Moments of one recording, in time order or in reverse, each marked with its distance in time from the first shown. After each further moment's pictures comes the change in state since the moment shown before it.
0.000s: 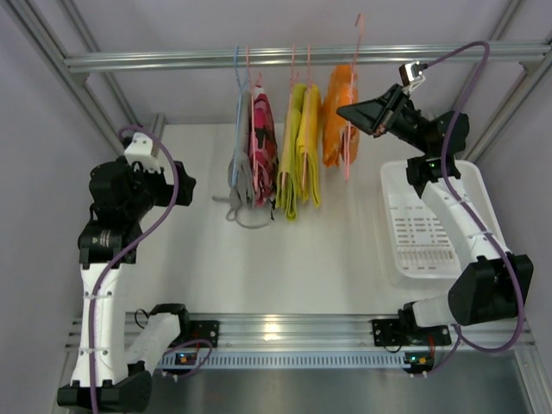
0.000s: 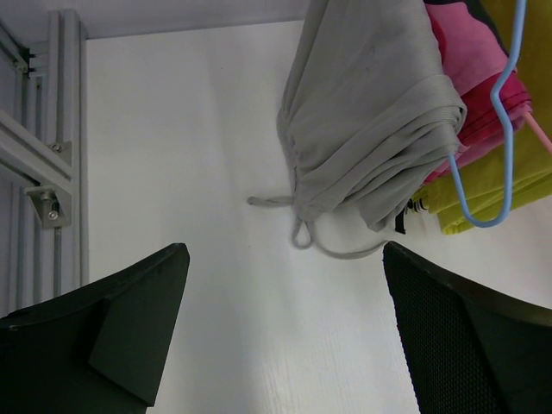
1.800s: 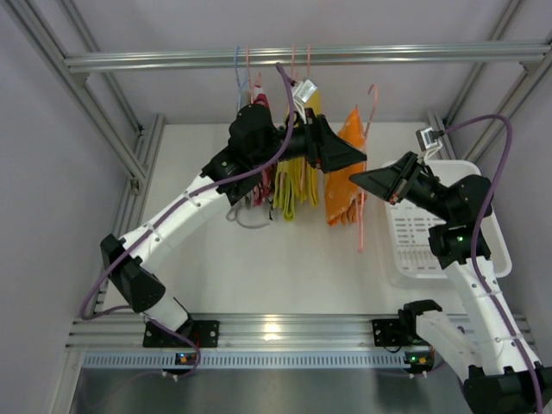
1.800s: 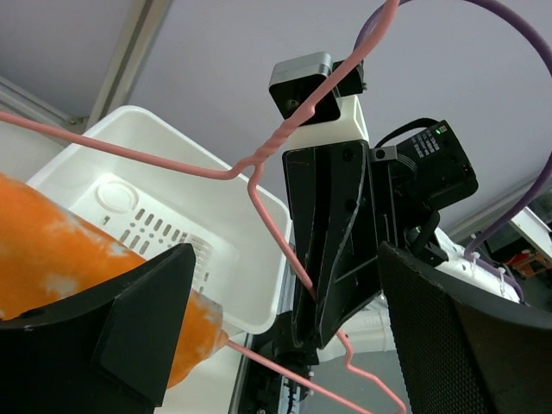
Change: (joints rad) left arm -0.790 0.704 0.459 0.706 0.354 -0.692; right arm -0.002 -0.578 -0.378 -0.452 0.027 -0.214
